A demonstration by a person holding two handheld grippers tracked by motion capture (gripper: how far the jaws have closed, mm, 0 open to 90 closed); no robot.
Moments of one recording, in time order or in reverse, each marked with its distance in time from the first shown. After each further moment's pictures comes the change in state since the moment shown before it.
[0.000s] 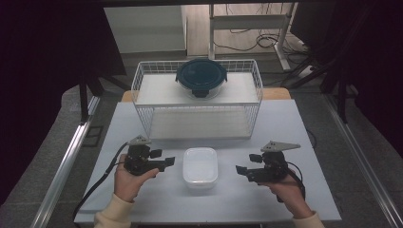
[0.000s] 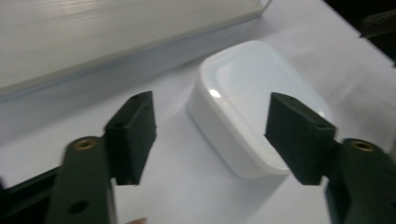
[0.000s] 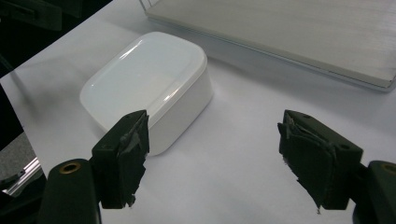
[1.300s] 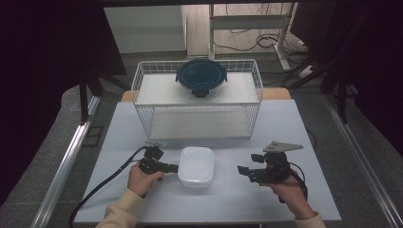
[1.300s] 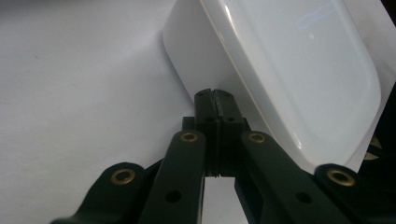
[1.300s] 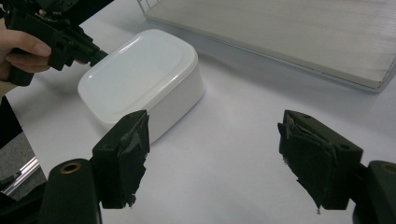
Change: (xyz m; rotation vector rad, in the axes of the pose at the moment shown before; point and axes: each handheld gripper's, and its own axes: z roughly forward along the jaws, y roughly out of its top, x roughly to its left) left arm 0.028 -0.019 0.069 0.267 -0.212 -0.109; right arm 0.000 -0.001 -0.006 -0.008 -0.009 -0.003
